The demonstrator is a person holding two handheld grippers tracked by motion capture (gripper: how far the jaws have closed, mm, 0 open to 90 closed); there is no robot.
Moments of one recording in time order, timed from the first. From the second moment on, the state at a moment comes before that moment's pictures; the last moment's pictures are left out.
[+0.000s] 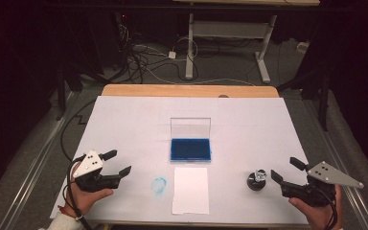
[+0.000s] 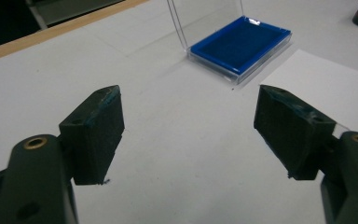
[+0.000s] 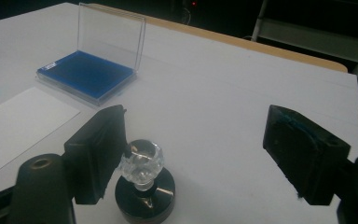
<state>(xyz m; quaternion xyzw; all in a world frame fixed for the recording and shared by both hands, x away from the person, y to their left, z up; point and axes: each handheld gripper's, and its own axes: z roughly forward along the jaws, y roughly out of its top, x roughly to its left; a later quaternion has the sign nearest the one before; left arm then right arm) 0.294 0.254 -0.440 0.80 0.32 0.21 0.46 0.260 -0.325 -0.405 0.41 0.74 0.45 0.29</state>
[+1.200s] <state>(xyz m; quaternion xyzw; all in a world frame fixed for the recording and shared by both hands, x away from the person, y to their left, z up) 0.293 0.238 -0.448 0.83 0.30 0.21 0.42 0.291 -0.286 -0.393 0.38 0.85 0.31 0.19</state>
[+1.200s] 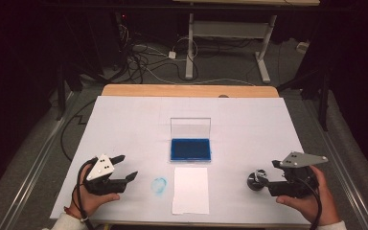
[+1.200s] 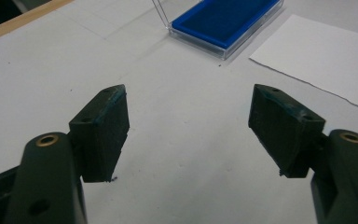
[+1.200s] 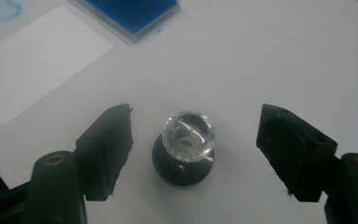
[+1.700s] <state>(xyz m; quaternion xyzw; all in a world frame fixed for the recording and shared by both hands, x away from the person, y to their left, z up) 0.296 0.235 -0.454 0.85 0.29 0.20 0.39 0.312 -0.282 -0.418 0.37 0.87 0.28 0.15</state>
